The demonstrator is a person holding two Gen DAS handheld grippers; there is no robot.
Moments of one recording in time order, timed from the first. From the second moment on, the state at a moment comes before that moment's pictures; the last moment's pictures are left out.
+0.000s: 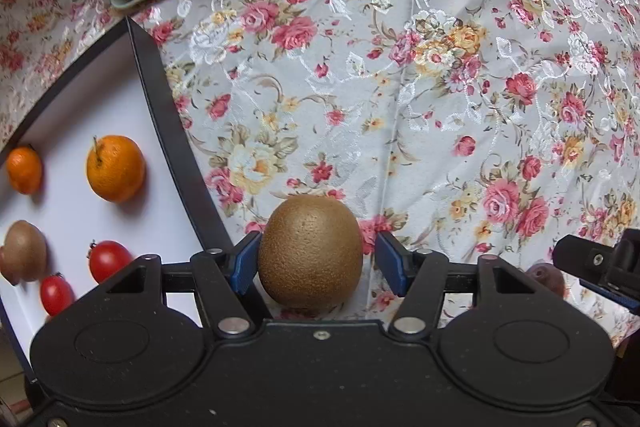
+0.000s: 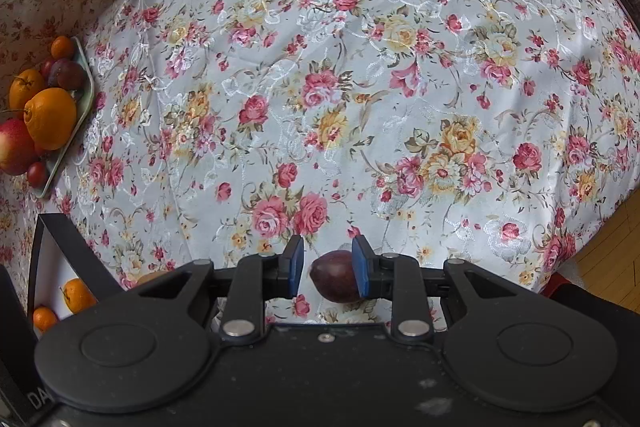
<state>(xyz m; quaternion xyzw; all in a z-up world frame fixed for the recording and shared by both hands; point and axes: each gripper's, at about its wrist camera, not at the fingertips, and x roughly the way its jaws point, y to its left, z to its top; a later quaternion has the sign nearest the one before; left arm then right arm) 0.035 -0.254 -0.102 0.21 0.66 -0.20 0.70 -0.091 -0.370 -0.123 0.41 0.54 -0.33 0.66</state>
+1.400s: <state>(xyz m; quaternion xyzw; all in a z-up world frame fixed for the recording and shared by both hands) 0.044 -0.254 -0.048 0.11 0.63 -0.19 0.74 -0.088 -0.337 -0.145 0.37 0.56 -0.27 0.68</state>
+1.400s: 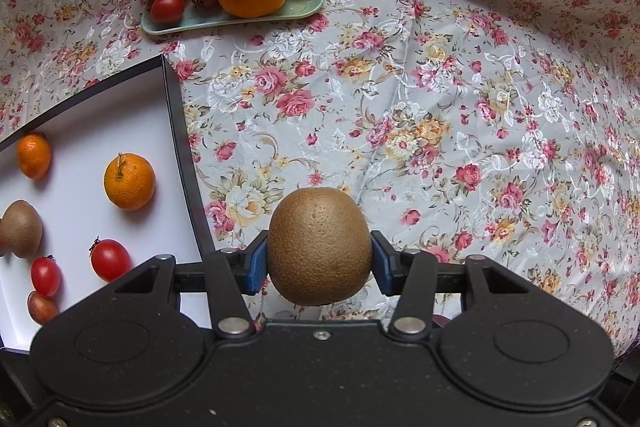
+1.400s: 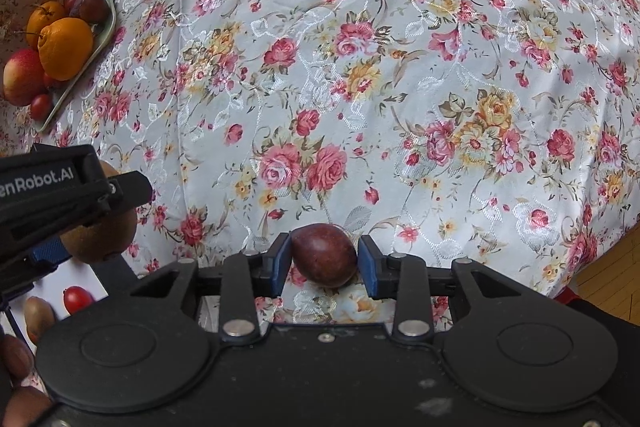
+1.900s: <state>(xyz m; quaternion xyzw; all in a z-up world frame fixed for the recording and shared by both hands) 0.047 -0.247 -0.039 0.10 0.63 -0.19 0.75 -0.086 -0.333 -0.146 0.36 0.57 -0.28 0.68</state>
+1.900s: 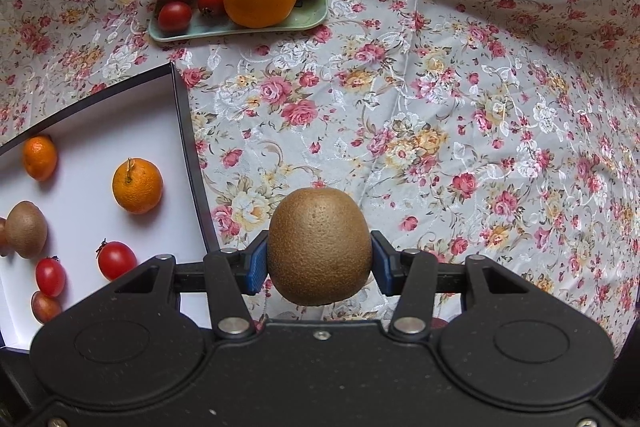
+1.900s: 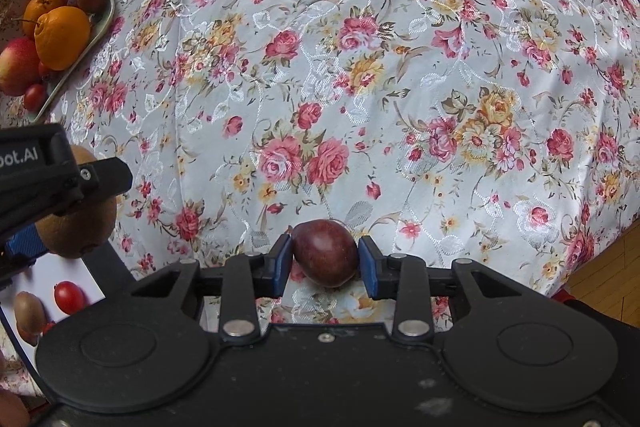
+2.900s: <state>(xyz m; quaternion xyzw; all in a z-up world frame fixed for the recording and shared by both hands) 0.099 -0.139 -0.012 0.03 0.60 -0.11 0.79 -0.025 -0.281 -0.097 0.36 0.49 -0.24 0.76</state>
